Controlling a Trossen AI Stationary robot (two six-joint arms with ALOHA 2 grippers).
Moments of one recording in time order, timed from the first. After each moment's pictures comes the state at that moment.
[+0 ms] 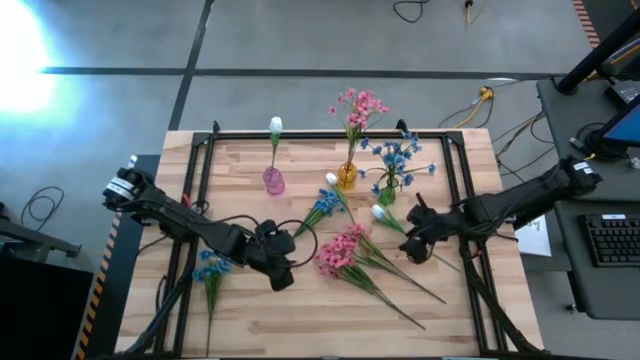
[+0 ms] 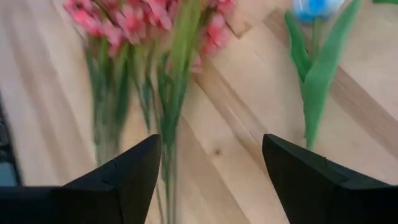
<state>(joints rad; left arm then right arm) -0.43 1.52 0.98 -0.50 -0.38 -0.71 0.29 0.91 0.49 -0.53 0.09 0.96</state>
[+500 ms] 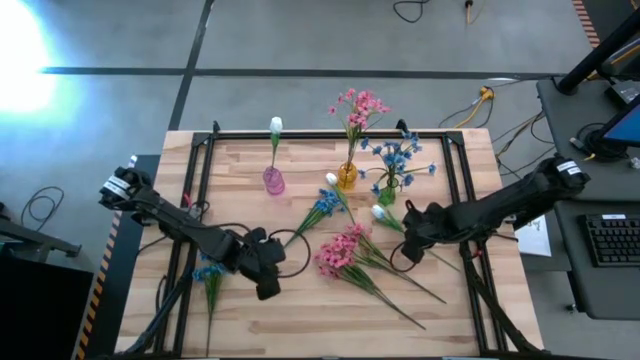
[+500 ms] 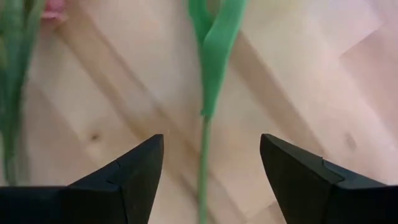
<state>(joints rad) -0.50 1.49 0.99 -0.66 -0.27 -0.79 0.30 1.18 0.55 -0.74 0.24 0.90</state>
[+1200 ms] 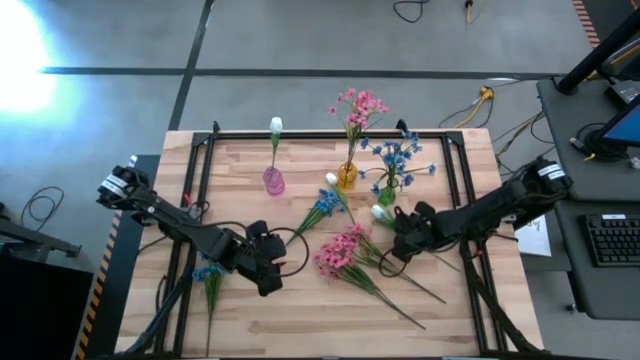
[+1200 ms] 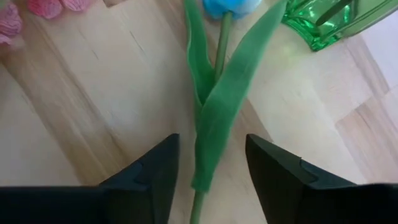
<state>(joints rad) -0.51 1.47 0.99 -0.64 -0.44 -0.72 0.29 1.40 0.53 -0.54 0.42 0.77</state>
